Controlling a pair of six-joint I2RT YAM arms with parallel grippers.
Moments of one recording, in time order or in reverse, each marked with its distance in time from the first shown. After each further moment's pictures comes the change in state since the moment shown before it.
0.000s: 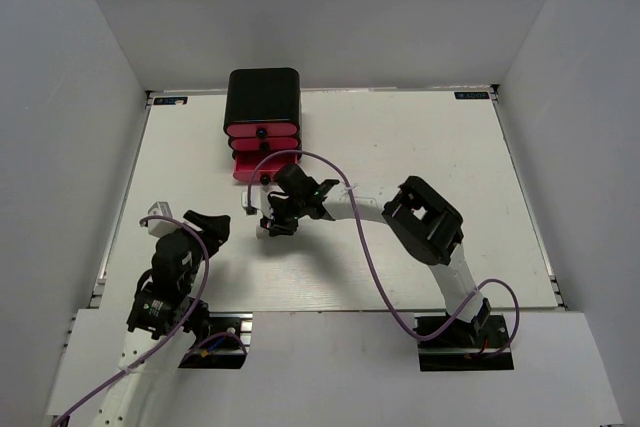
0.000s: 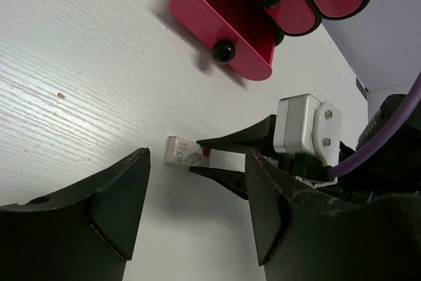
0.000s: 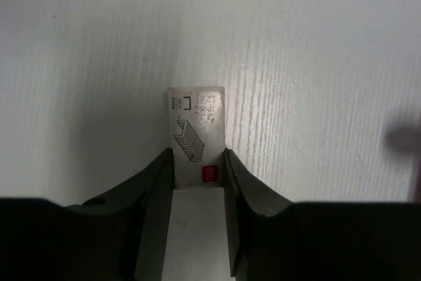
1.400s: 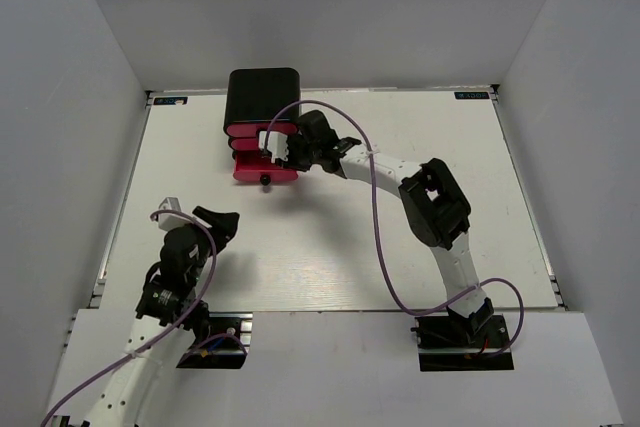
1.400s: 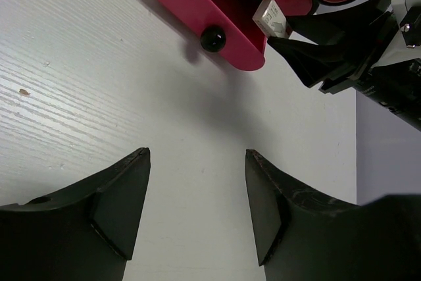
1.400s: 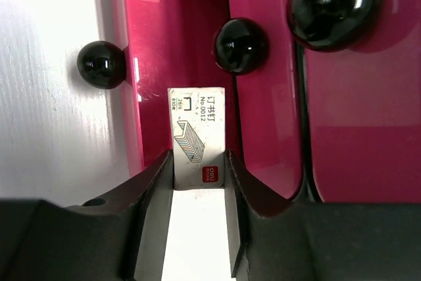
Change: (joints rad) left arm 0.000 0.095 -0.066 0.157 0.064 -0.040; right arm -0.217 0.037 0.249 0.007 0.167 -0.232
